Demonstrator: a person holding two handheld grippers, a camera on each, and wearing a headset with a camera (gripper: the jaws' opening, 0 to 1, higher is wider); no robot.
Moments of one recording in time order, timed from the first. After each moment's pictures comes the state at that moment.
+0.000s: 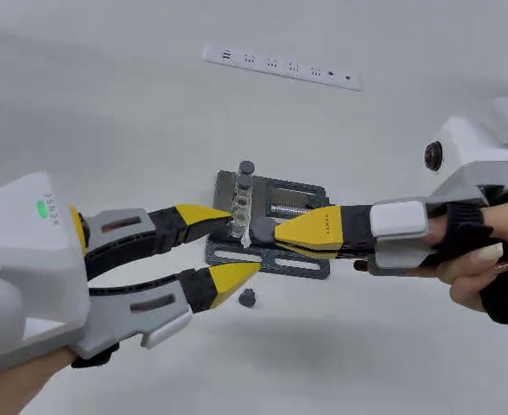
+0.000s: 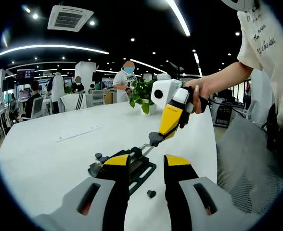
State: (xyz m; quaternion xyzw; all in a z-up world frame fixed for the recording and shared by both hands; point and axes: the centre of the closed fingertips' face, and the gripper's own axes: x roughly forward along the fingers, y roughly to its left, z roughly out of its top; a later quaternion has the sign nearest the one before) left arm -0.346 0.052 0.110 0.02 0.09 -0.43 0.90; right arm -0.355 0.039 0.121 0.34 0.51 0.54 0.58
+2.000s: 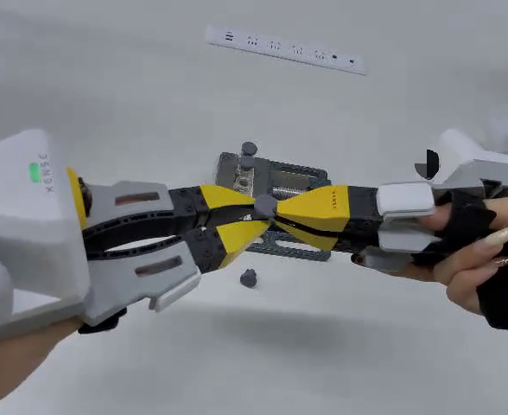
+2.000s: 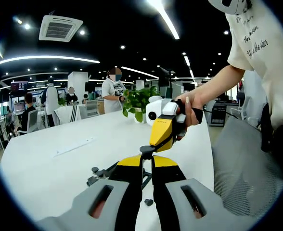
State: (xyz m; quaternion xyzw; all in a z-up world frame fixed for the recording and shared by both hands) left arm -0.352 0.043 0.130 0.03 0.05 -0.46 0.88; right arm -0.365 0.042 0.133 0.46 0.52 0.51 0.51
